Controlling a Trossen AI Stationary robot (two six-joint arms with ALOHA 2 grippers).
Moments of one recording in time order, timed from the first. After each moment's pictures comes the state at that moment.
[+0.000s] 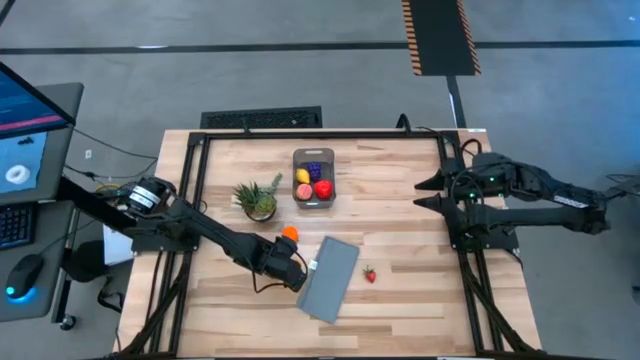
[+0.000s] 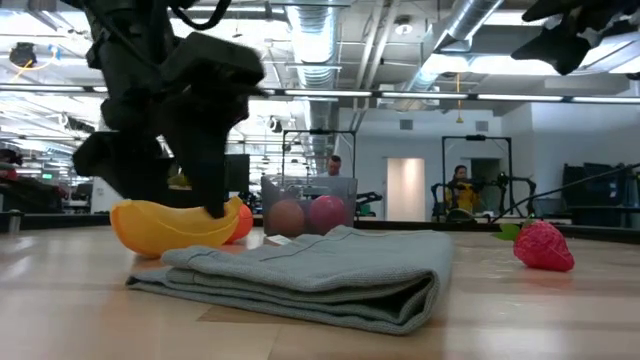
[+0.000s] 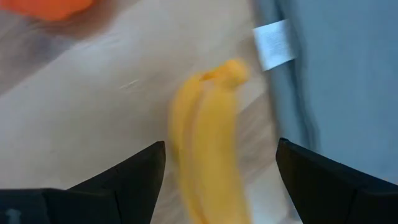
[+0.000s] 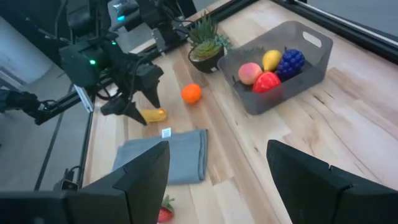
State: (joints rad) left arm -0.40 1.76 1.02 -0.45 -0.13 -1.33; right arm -0.16 0.48 0.76 -0.75 -0.12 0.36
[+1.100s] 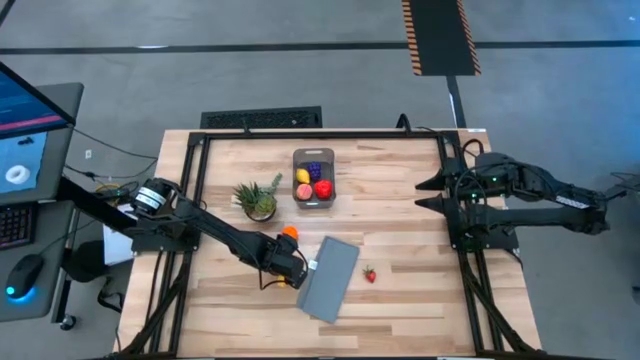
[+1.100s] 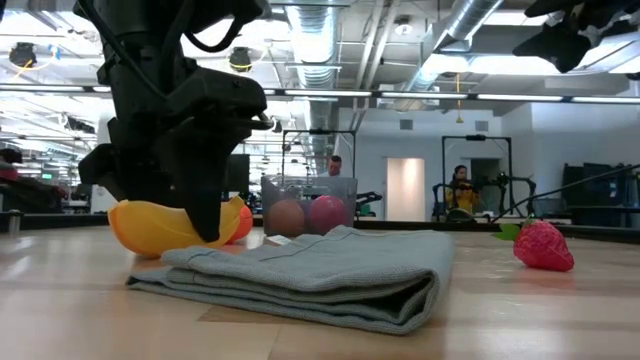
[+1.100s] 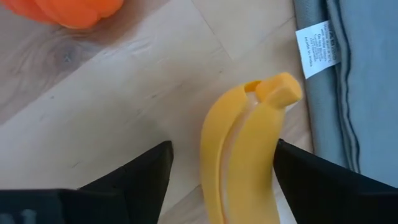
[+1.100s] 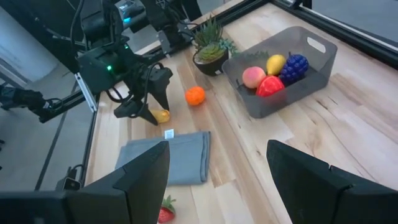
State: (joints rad) left arm -0.36 1.80 1.04 -0.50 -0.11 -1.30; right arm -0.16 0.47 0.76 -0.75 -0.13 0.34
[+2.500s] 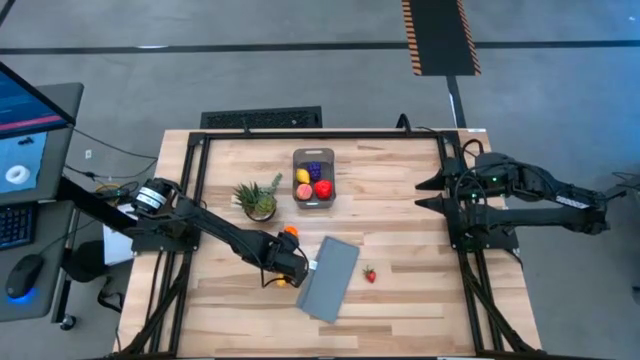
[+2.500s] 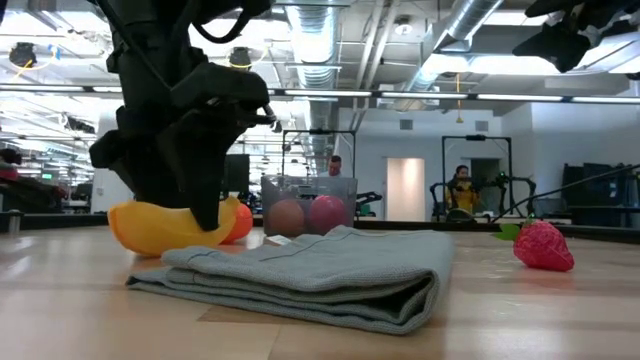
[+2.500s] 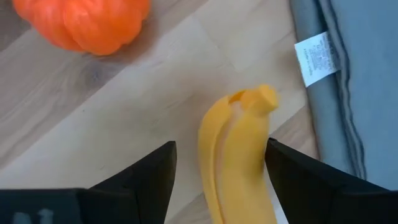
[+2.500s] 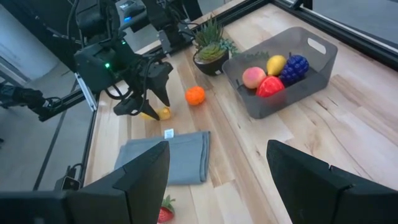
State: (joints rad) left arm -0.35 1.80 1.10 -0.60 -0.14 -1.25; right arm -0.16 0.47 0.76 -0.75 -0.13 0.33
